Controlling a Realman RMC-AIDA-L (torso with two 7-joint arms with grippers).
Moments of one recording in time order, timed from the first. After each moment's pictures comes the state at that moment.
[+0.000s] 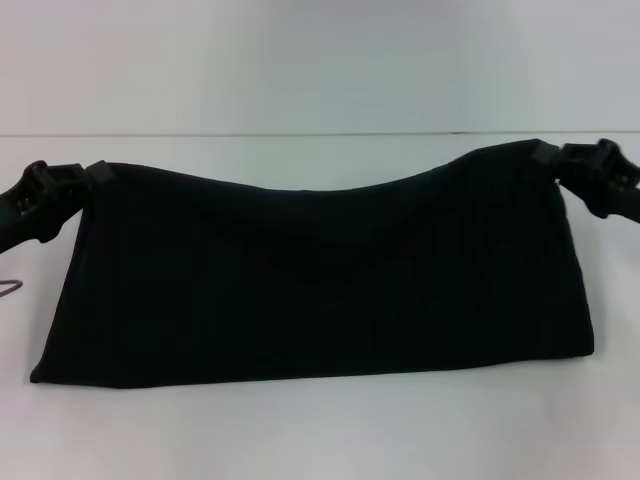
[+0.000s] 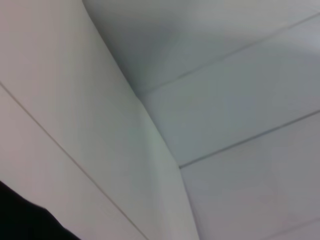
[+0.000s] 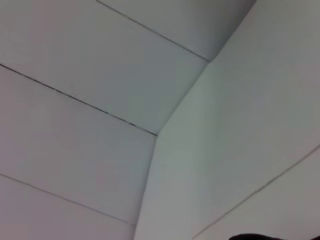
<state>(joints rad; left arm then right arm) -0.57 -1.95 0.02 0.38 2.15 1.45 -2.11 0.66 2.00 -0.26 -0.35 -1.98 -1.26 2.09</state>
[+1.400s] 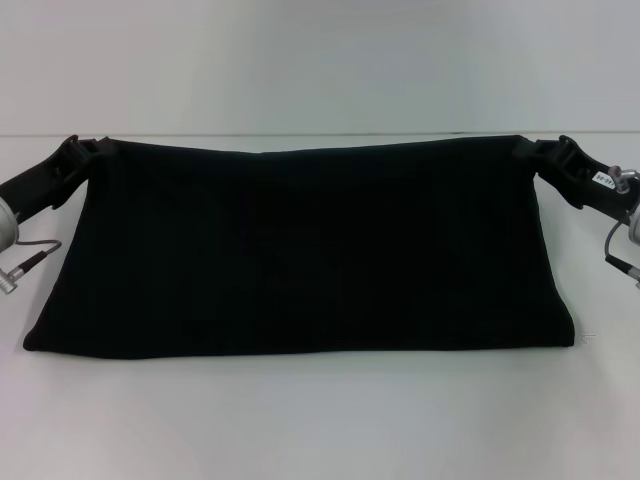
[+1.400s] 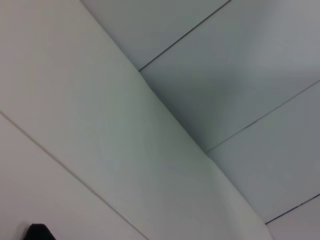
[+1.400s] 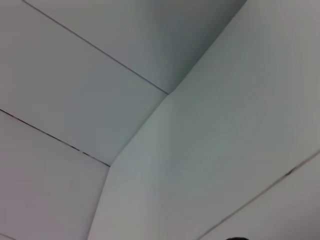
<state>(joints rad) -0.68 -2.02 0.02 0.36 2.07 1.03 -1.92 0.72 2.07 -0.27 -0.32 -1.91 -0.98 1.95</state>
